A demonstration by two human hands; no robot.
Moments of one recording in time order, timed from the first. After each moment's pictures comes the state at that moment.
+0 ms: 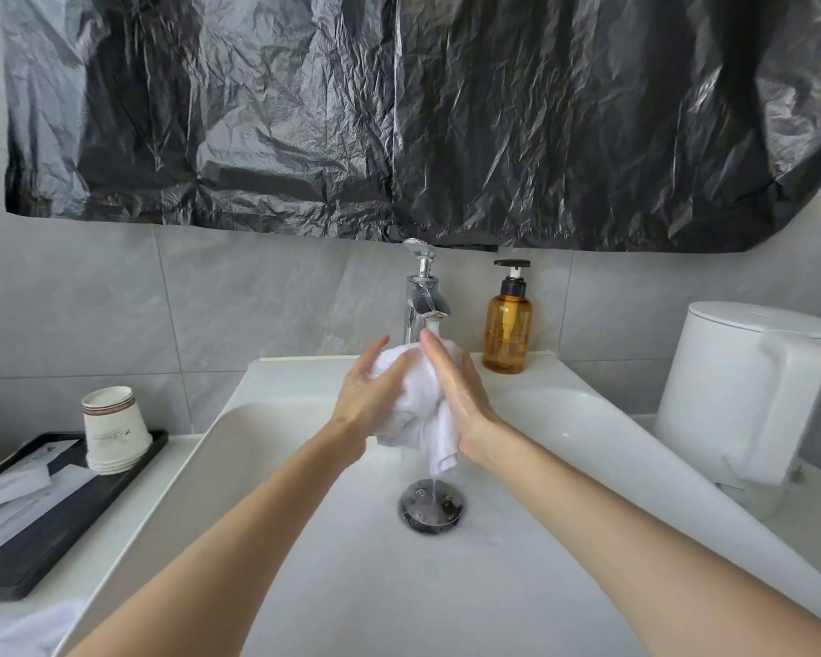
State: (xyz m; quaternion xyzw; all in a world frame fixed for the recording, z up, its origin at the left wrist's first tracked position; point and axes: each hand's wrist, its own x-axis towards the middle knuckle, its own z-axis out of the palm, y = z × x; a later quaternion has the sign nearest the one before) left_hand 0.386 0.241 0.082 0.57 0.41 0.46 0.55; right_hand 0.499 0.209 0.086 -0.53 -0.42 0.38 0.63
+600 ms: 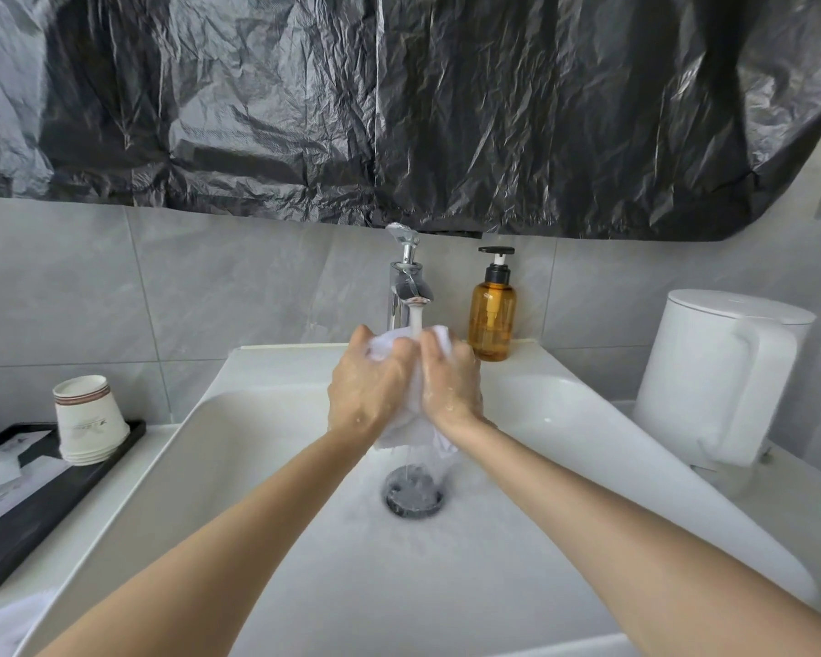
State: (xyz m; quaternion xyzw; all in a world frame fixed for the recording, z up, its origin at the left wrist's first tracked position) left_hand 0.406 0.215 0.093 0.63 0.49 0.48 0.37; right_hand 0.496 0.202 0.086 -0.62 -0.46 0.13 0.62
